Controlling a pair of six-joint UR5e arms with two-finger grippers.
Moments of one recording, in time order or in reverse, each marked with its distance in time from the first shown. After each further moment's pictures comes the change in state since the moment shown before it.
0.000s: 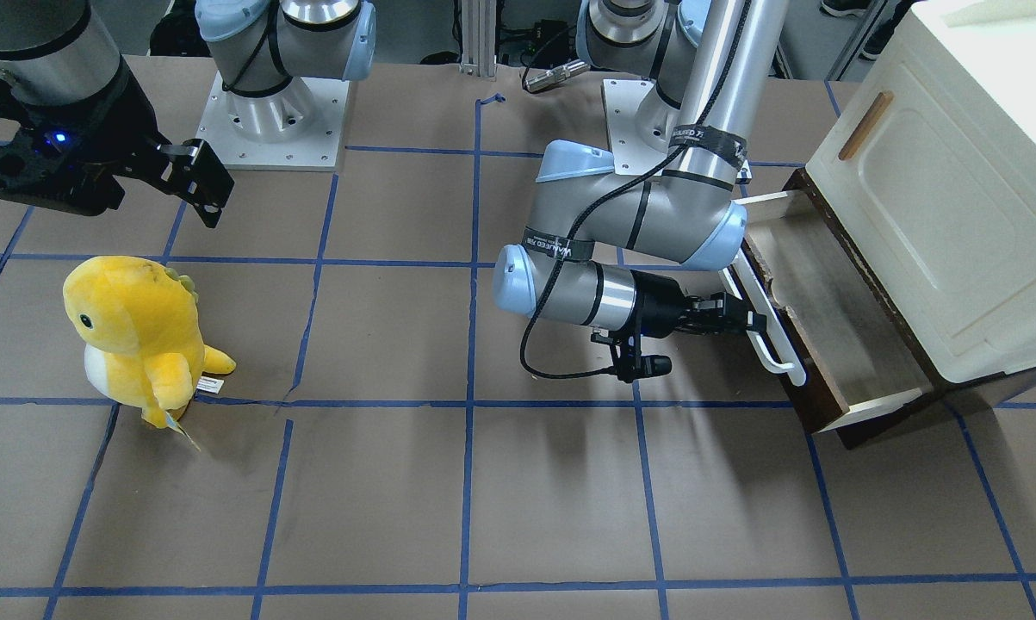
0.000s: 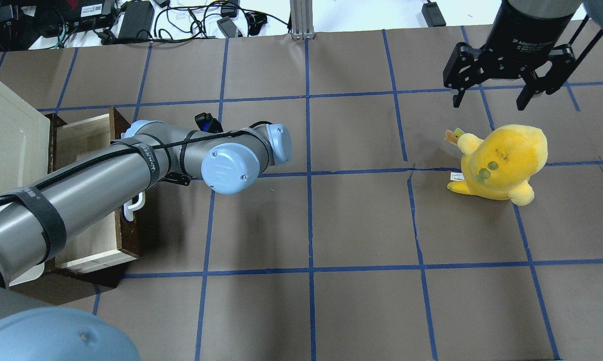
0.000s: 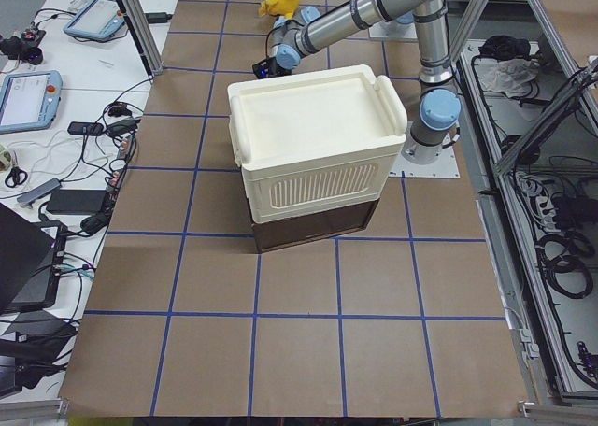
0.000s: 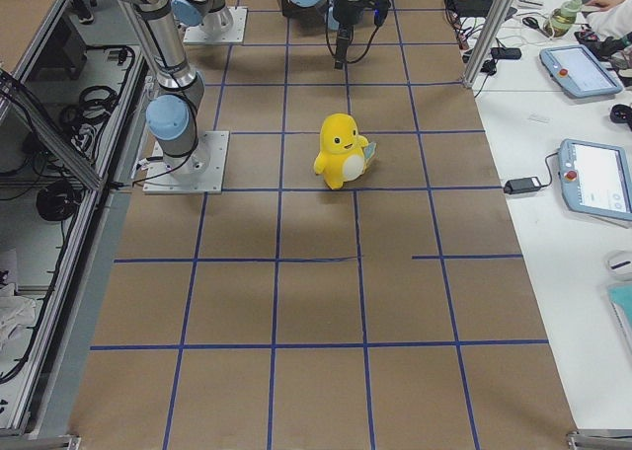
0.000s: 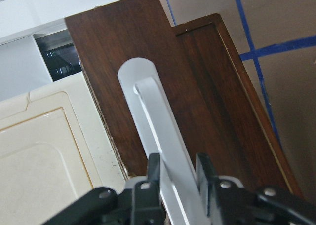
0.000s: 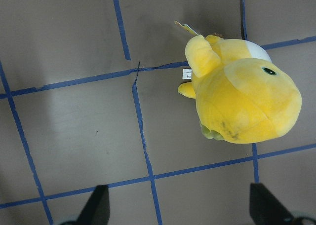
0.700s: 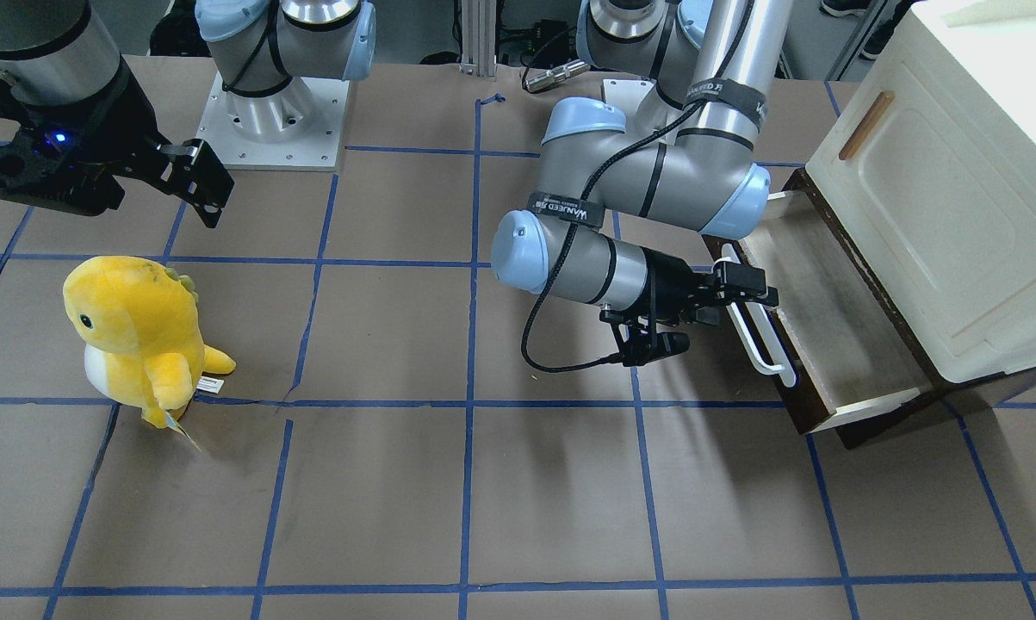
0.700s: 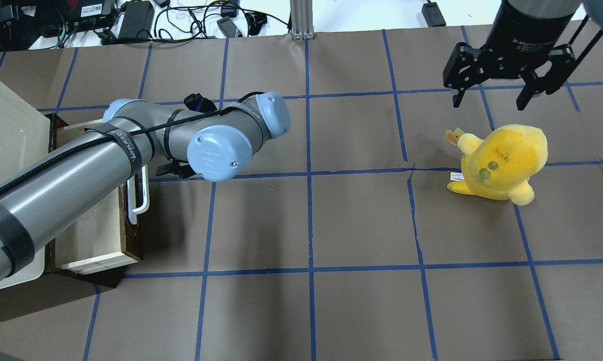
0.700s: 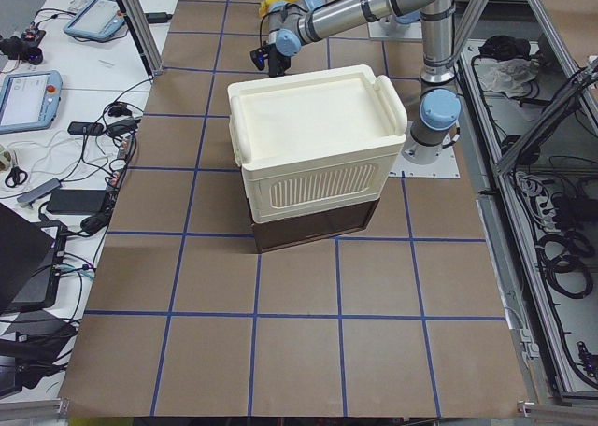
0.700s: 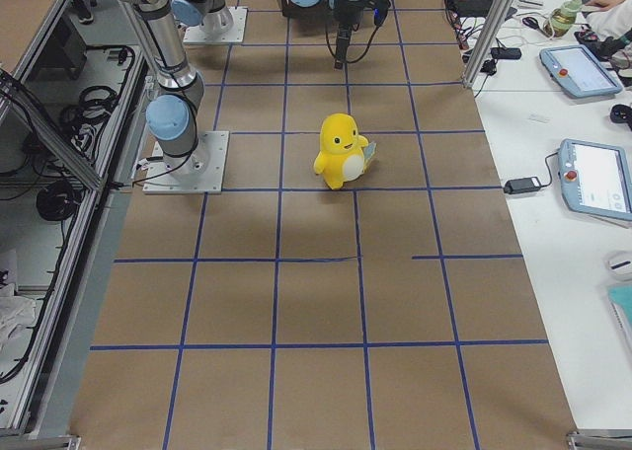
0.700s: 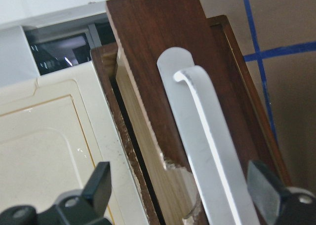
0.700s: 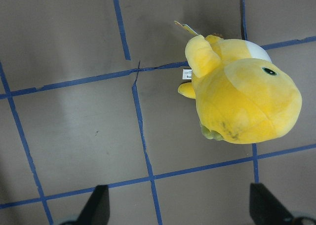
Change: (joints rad) left arm 0.008 0.096 0.090 0.028 -0.239 0.054; right arm 0.000 0.000 0.000 -0.001 0.000 0.000
